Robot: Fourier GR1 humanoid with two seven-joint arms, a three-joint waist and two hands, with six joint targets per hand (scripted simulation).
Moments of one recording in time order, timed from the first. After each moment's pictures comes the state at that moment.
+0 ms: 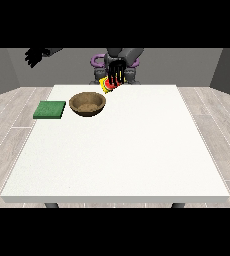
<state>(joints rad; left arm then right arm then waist) -0.91 0.01 -0.68 -0.45 -1.09 0.49 0.57 -0.16 -0.37 -0.36 -1.11 -0.34 0.45 -0.13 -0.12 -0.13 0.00</state>
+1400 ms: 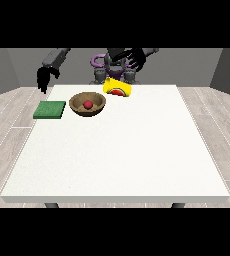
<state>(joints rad) -0.74 0.01 -0.31 -1.21 -0.43 0.54 0.32 -0.24 -0.34 -0.39 -1.04 -0.33 0.34 -0.14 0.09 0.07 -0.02</state>
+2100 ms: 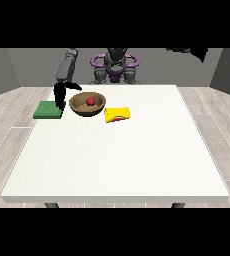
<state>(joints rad) -0.74 0.38 0.20 -1.33 0.28 -0.09 0.14 -0.26 -0.23 -0.41 -1.06 -0.33 0.20 -0.23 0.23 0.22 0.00</state>
